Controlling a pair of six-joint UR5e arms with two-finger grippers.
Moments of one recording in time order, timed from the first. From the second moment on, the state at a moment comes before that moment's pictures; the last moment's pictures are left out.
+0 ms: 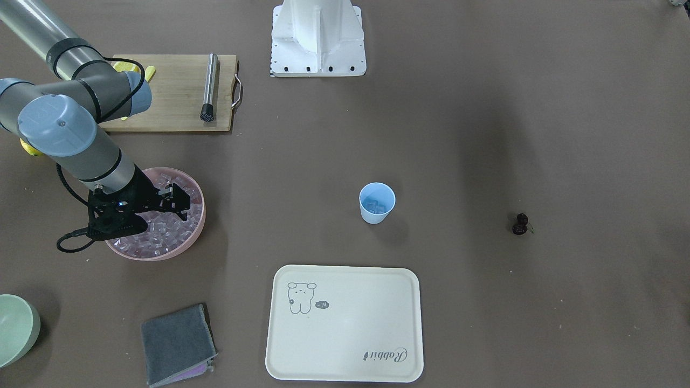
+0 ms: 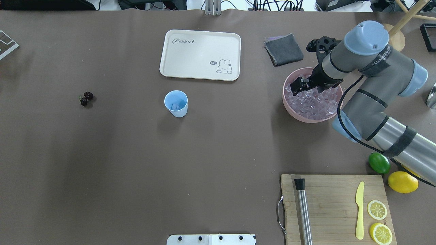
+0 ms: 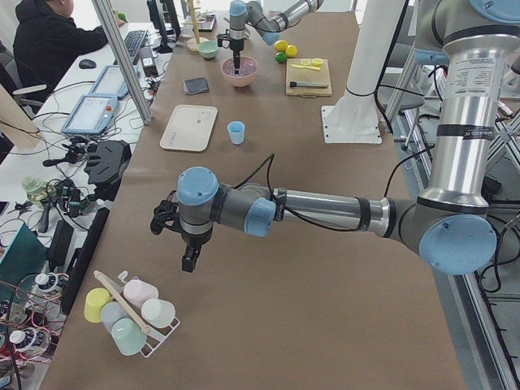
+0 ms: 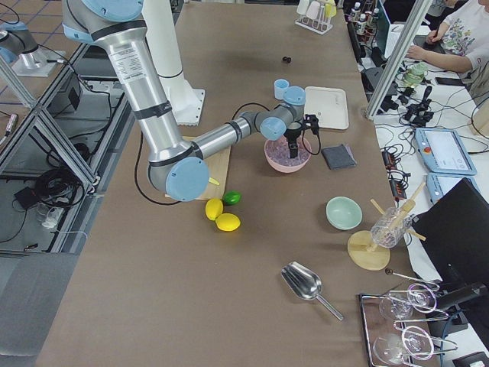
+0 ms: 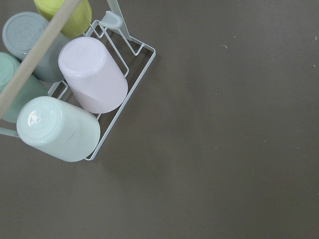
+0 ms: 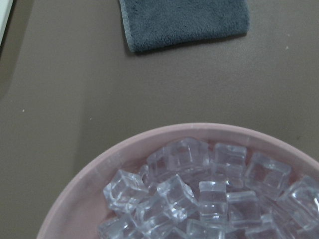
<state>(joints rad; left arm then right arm) -1.56 -1.64 -1.59 -1.77 -2.33 -0.06 0.85 -1.16 1.56 -1.26 2.08 0.81</state>
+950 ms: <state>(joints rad) -1.56 -1.64 -1.59 -1.77 -2.33 -0.06 0.82 -1.16 1.57 -1.26 2.04 0.81</state>
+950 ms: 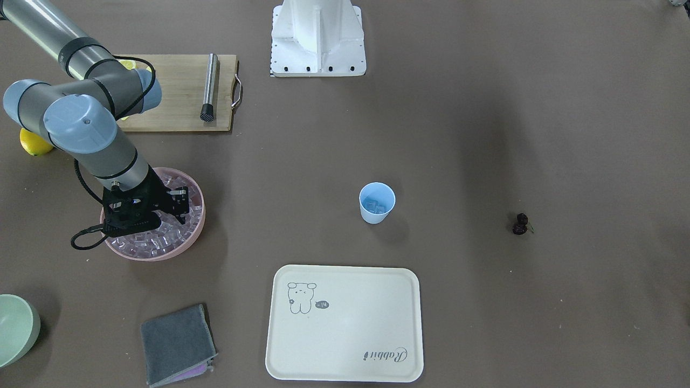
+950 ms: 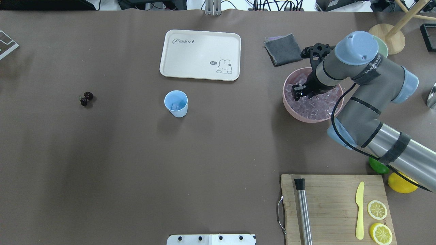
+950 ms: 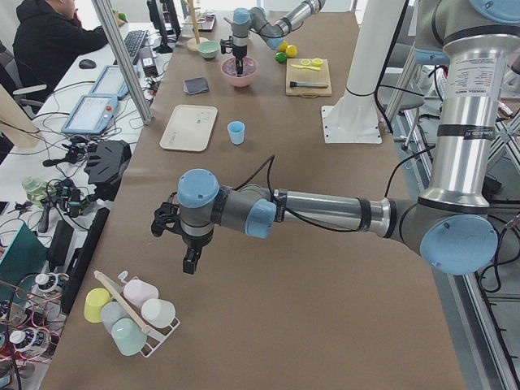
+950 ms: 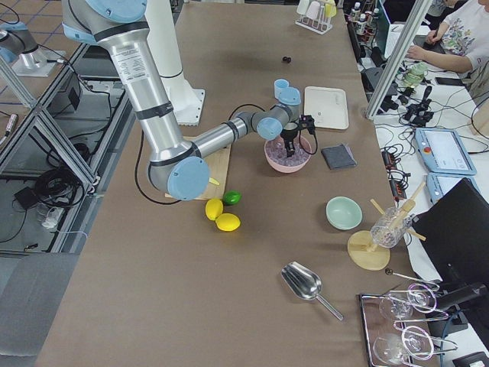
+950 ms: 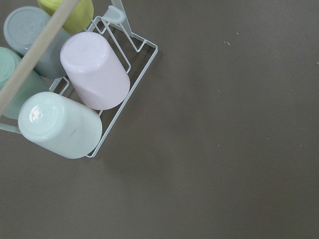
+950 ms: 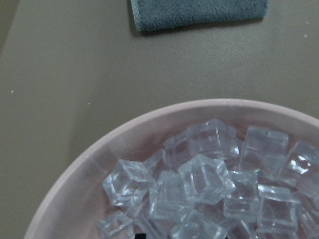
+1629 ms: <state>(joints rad) -1.56 -1.61 -1.59 -1.80 -2.33 -0.06 0.82 -1.18 1.61 -1.26 2.04 0.81</state>
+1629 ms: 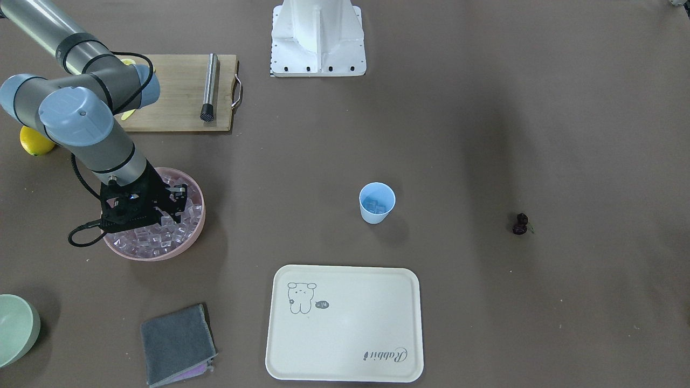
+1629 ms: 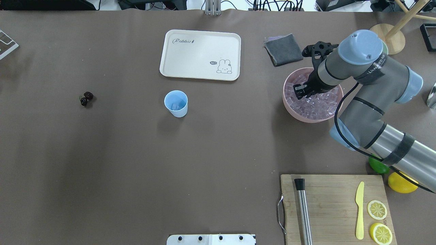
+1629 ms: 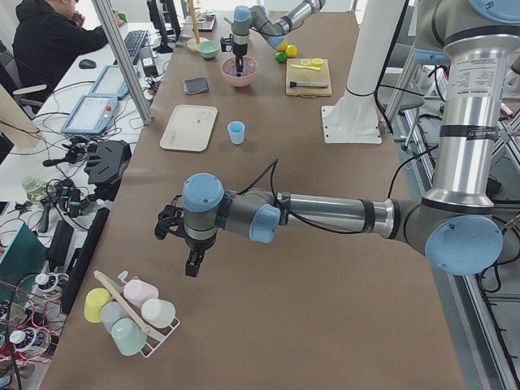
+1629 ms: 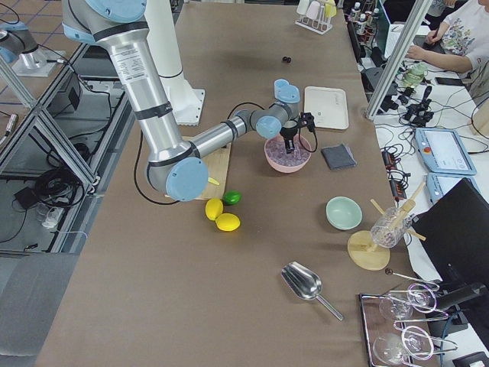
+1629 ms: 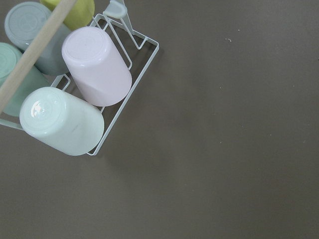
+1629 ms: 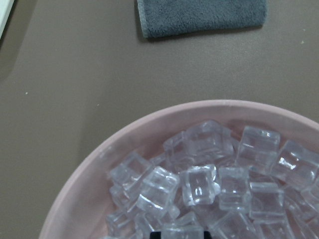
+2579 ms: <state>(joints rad) -1.56 -1.61 -1.59 -1.81 -2.33 -0.06 0.68 -0.69 1.60 -1.73 1.93 1.00</state>
